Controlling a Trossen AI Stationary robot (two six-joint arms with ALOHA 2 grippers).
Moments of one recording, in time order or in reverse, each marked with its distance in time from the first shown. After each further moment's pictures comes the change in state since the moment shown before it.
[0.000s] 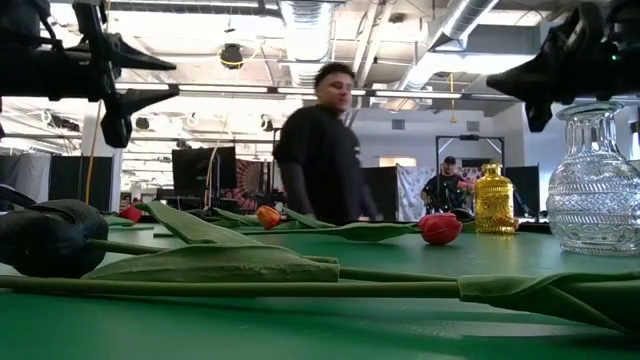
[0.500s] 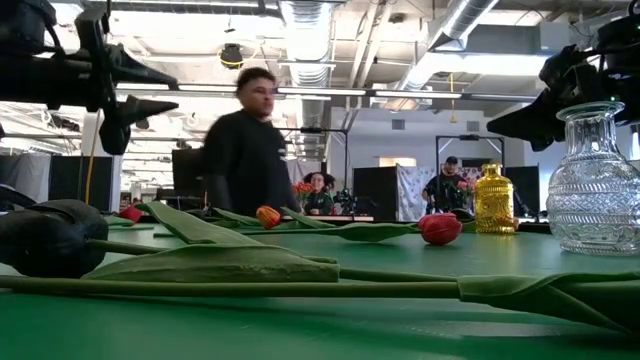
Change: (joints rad) left arm 0.000 -0.023 -0.031 -0.050 0.001 0.010; right arm -0.068 -0.063 -0.129 -0.047 0.005 -0.328
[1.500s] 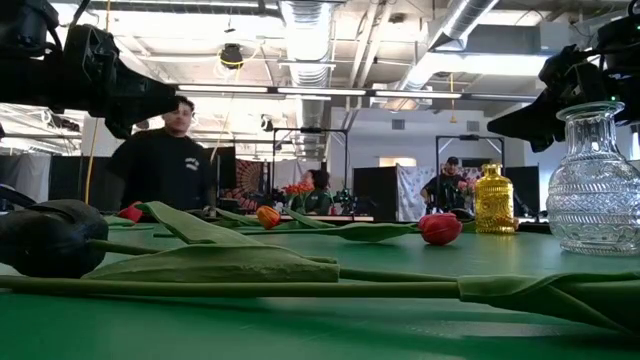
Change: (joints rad) left arm 0.000 0.000 0.000 -0.058 0.026 0.591; right arm 0.000 0.000 0.000 -0.012 -0.022 0.012
